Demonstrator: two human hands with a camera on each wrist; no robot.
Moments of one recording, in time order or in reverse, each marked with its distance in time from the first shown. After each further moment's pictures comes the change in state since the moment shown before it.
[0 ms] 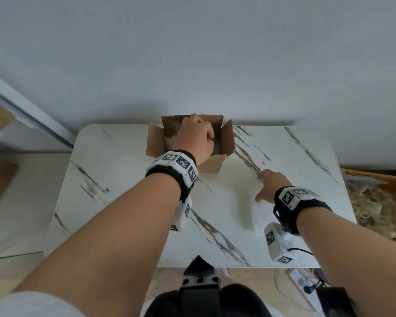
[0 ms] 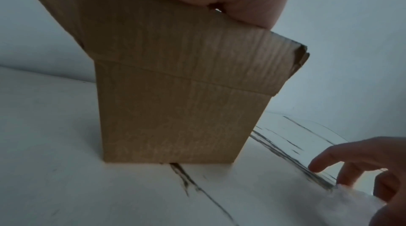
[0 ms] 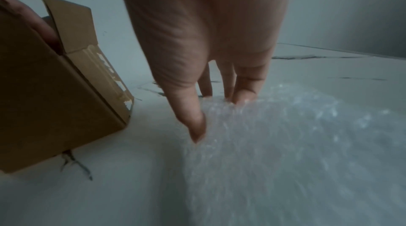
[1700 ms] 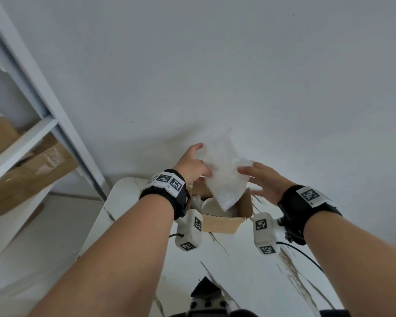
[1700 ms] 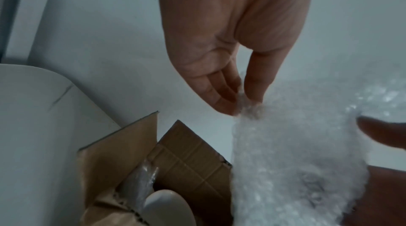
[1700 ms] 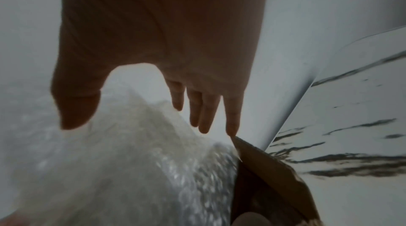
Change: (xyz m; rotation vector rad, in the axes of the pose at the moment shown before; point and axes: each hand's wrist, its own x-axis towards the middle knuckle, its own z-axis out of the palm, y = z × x) left_hand 0.015 -0.021 -0.121 -0.800 -0.125 -0.368; right_hand -0.067 -0.118 -0.140 0.994 -0.156 -0.433
